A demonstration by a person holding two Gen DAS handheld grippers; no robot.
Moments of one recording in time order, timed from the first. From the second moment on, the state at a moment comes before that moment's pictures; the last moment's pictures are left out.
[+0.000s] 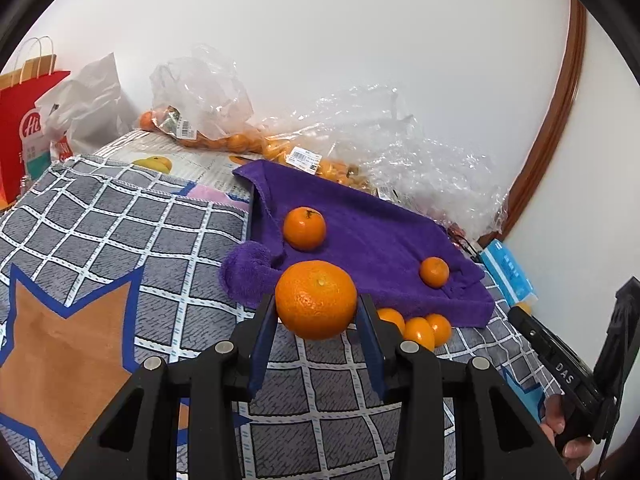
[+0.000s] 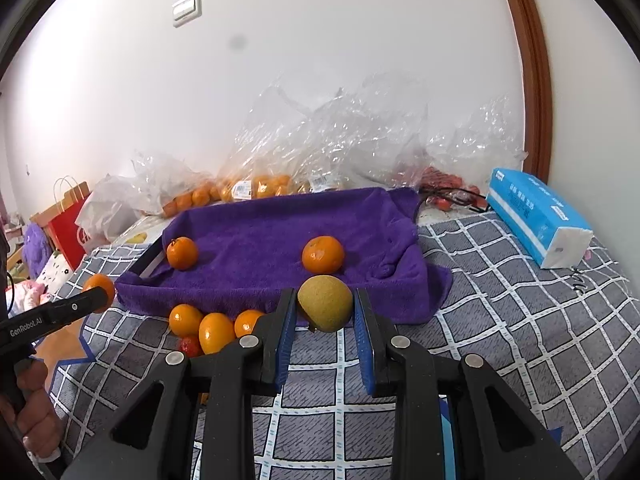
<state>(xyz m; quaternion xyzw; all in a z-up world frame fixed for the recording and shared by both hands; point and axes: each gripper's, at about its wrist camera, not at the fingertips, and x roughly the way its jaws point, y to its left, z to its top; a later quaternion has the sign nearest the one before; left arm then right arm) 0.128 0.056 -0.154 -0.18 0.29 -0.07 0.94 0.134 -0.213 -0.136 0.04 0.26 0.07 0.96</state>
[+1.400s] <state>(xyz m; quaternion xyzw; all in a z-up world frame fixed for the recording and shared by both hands) 0.213 0.065 -0.149 -0.19 0.31 -0.08 0.93 0.232 -0.237 -0.131 0.09 0.30 0.07 0.95</state>
